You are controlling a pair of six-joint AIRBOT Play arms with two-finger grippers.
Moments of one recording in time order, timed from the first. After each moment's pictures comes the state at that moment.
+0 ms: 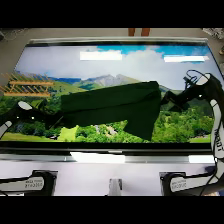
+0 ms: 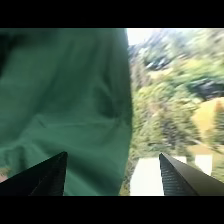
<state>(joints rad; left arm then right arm) 0.18 -1.47 0.85 0.96 -1.07 -1.49 -0.21 -1.63 1.36 -1.19 1.32 1.60</state>
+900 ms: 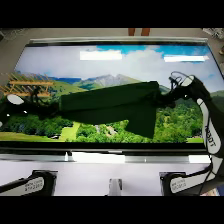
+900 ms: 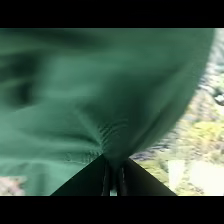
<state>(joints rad) 0.17 -1.29 0.96 0.96 -1.07 -1.41 -0.11 -1.67 1.39 -1.11 1.22 1.49</state>
